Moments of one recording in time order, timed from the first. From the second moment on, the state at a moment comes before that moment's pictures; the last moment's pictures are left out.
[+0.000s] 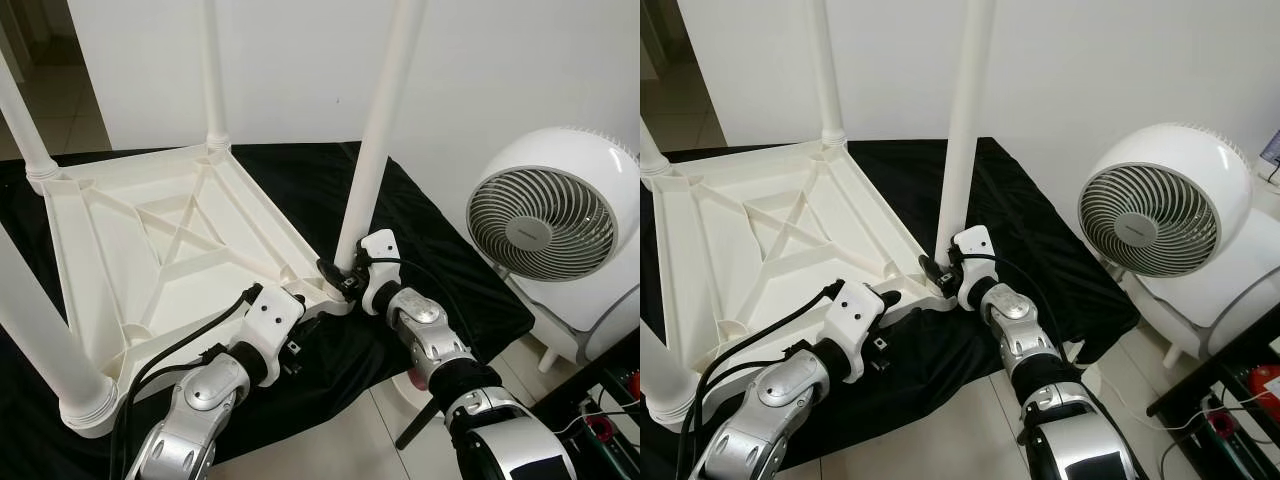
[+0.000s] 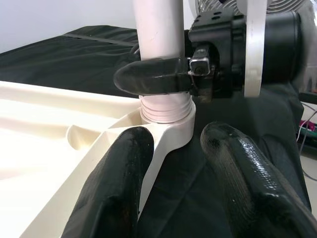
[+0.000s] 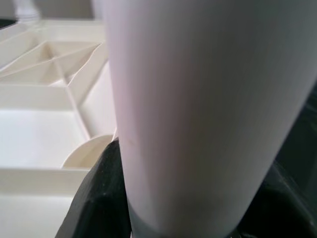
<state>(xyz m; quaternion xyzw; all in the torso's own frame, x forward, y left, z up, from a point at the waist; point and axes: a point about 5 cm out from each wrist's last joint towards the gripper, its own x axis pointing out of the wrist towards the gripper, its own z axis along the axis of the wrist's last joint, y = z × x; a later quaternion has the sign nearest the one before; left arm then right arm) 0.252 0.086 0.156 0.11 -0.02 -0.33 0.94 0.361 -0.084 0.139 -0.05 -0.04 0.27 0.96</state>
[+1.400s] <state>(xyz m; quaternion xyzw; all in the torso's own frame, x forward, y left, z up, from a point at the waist) 0.255 0.082 0.157 0.11 -0.02 -0.33 0.94 0.346 -0.104 0.149 -0.04 -0.02 0.37 0.93</state>
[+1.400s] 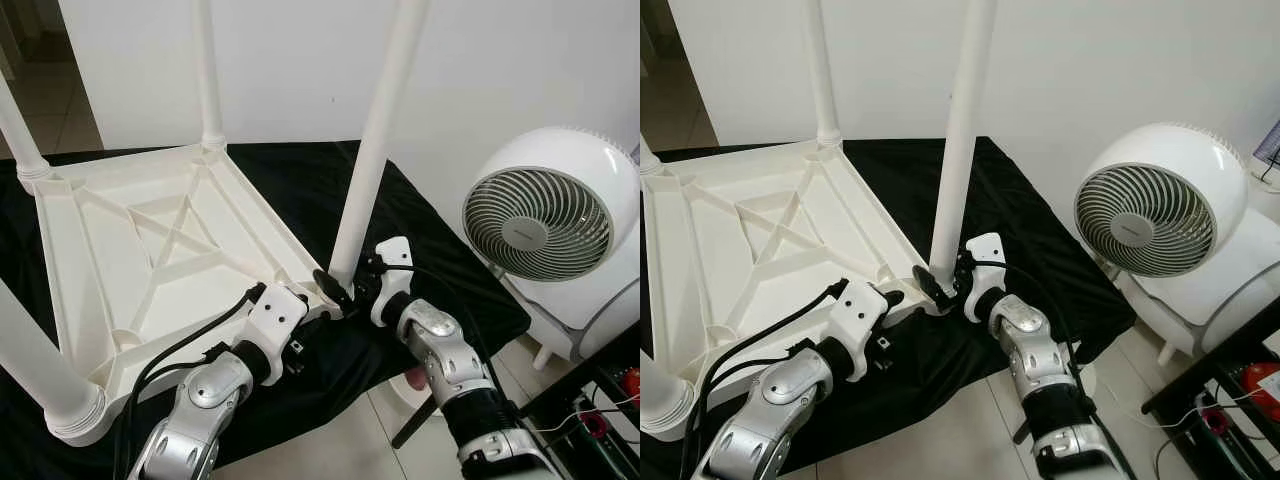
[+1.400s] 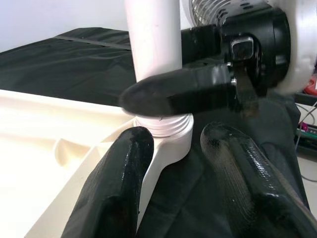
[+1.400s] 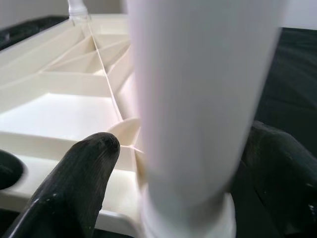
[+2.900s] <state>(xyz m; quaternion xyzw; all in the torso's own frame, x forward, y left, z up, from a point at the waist) 0.253 0.084 0.157 0.11 -0.02 -0.33 0.94 0.341 -0.080 0.134 0.01 -0.01 0.10 0.99</state>
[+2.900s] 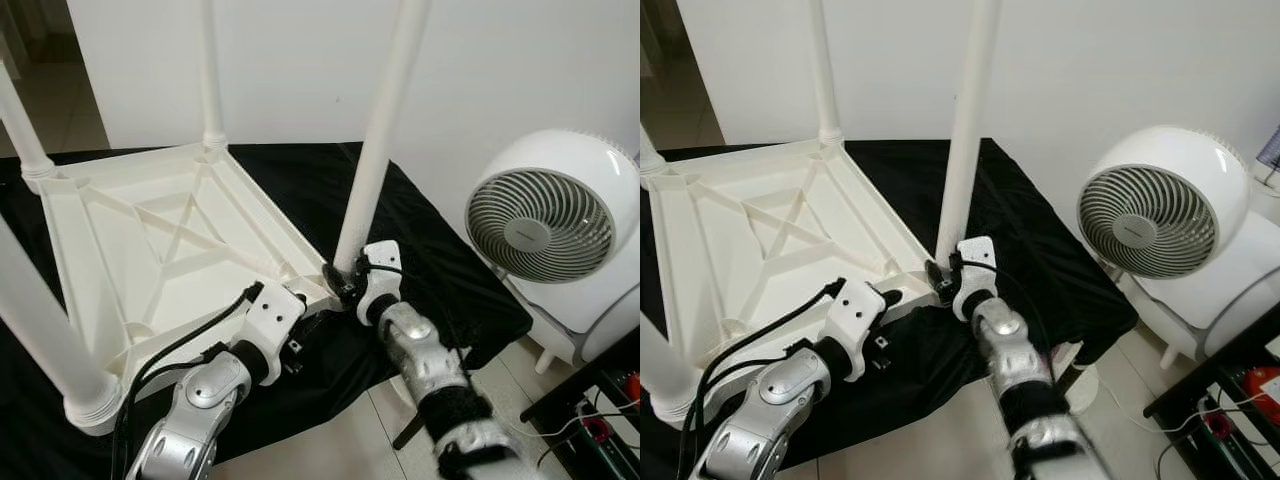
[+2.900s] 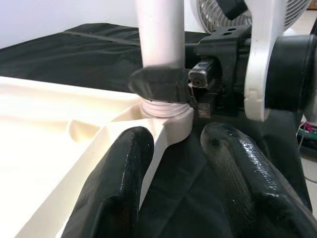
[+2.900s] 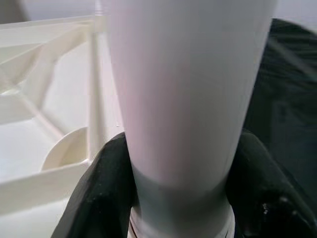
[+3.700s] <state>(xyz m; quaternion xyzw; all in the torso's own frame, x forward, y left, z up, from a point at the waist) 0.254 0.081 0.159 0.11 -0.02 -0.34 0.94 0.331 -0.083 0.144 0.03 -0.02 0.14 0.99</state>
